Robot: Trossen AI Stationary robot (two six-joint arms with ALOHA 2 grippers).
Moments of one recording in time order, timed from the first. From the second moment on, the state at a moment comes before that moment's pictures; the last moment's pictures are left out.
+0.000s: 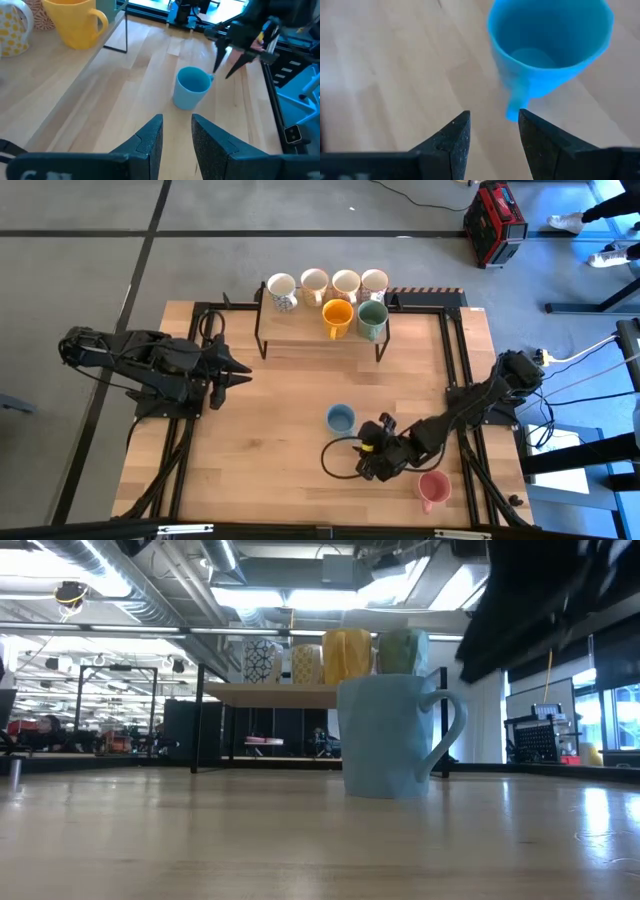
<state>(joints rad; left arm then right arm) -0.22 0.78 1.03 -0.79 -0.29 -0.36 0.58 1.67 1.07 -0.46 0.49 1.01</state>
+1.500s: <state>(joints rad) -0.22 0.71 1.03 -0.79 -0.19 -0.44 0.48 1.74 1.01 -0.15 0.59 0.83</state>
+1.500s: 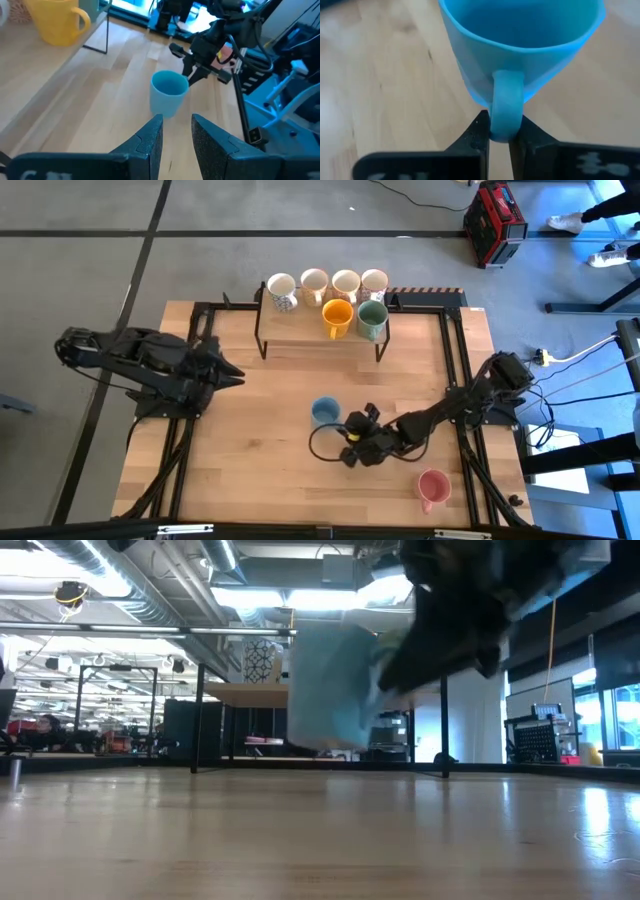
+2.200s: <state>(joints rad) -0.22 0.59 1.03 -0.80 -0.25 -0.43 0.34 1.84 1.55 -0.49 0.88 0.75</state>
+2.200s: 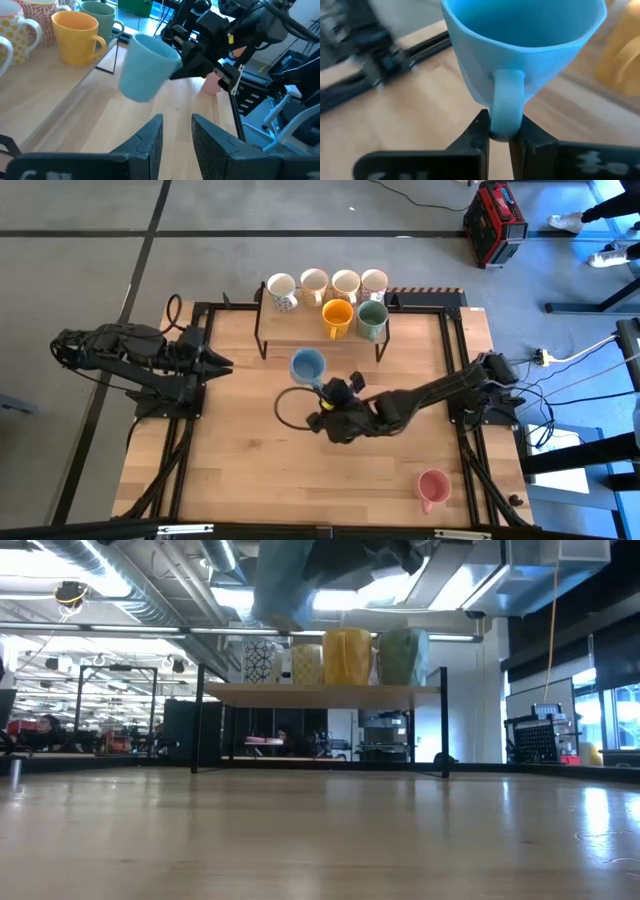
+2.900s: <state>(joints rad) -0.22 0.59 1.03 -0.80 -0.28 -0.43 0.16 2.09 2.05 -1.01 0.92 1.04</state>
